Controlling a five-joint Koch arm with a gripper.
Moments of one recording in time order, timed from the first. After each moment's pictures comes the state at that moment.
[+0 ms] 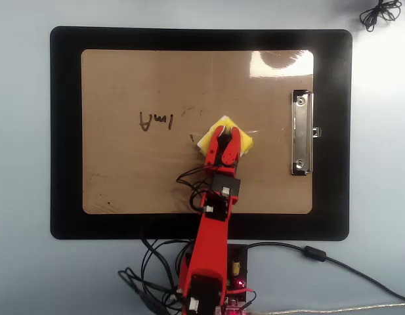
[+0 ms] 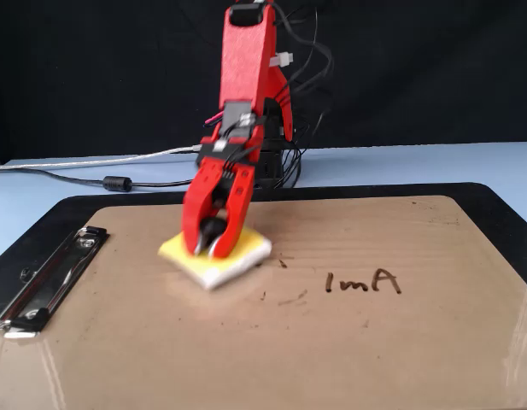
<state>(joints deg) 8.7 88.2 143.4 -26.0 -73.3</state>
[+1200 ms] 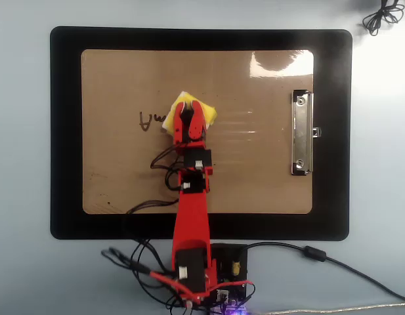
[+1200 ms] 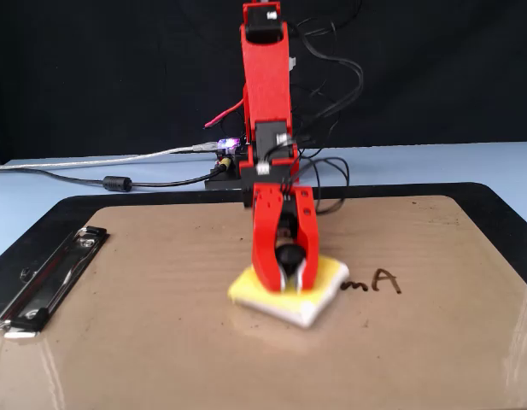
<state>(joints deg) -7.6 72.9 126.7 -26.5 -80.7</state>
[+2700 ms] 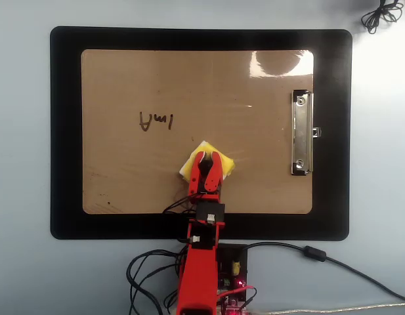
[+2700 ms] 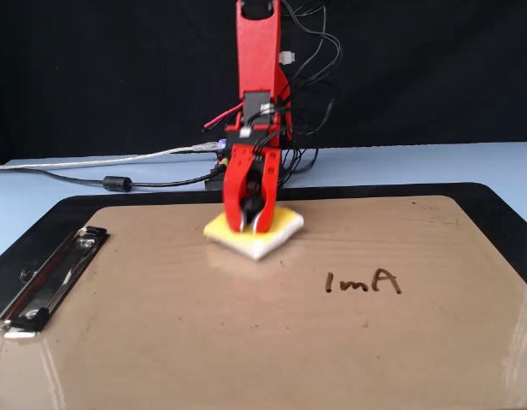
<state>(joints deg) -1.1 100.3 156.9 -28.8 -79.3</state>
